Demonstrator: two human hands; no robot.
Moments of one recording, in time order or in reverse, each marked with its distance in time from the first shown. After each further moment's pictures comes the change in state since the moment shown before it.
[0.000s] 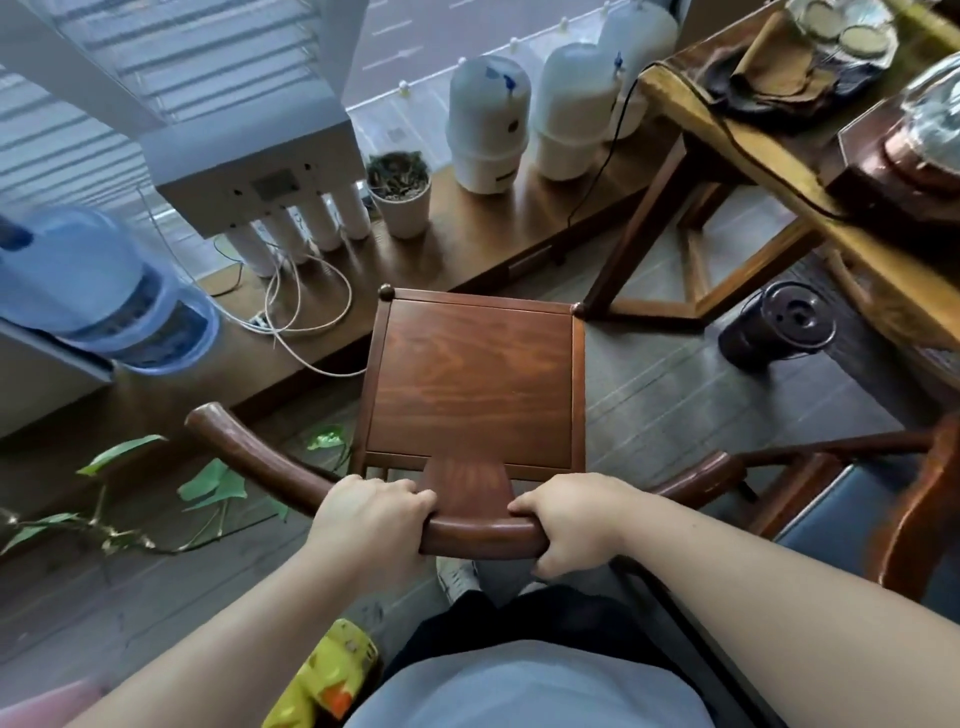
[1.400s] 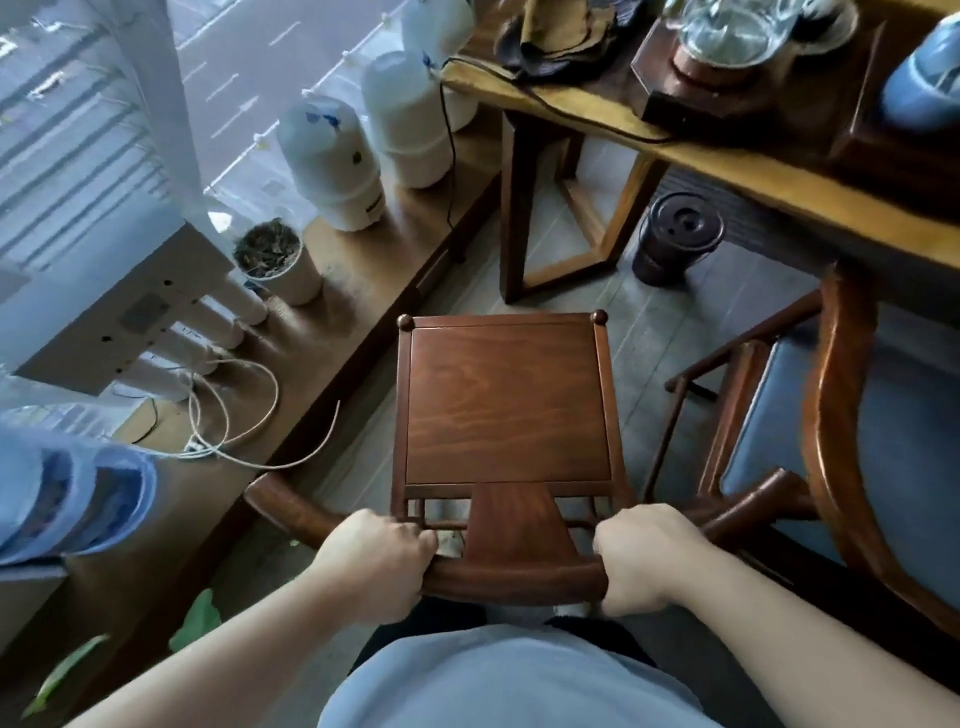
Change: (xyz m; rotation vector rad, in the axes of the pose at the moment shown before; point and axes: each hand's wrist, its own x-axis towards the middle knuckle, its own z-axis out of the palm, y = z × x) left_hand 0.069 0.004 -0.045 0.252 -0.309 0.474; right_hand -0.078 0.026 0.052 0.233 -0.011 0.423
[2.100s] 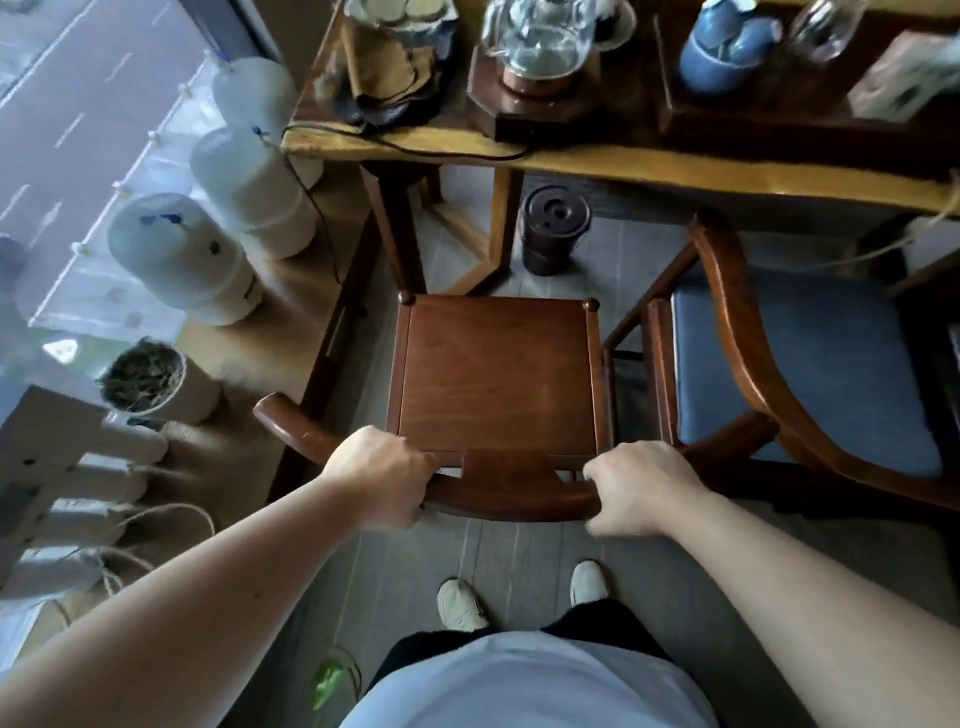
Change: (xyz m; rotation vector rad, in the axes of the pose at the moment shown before) left_hand 0.119 -0.086 -0.100 0.412 0.144 0.282; right_hand 0.022 0.015 -0.028 0.287 0.393 0.322
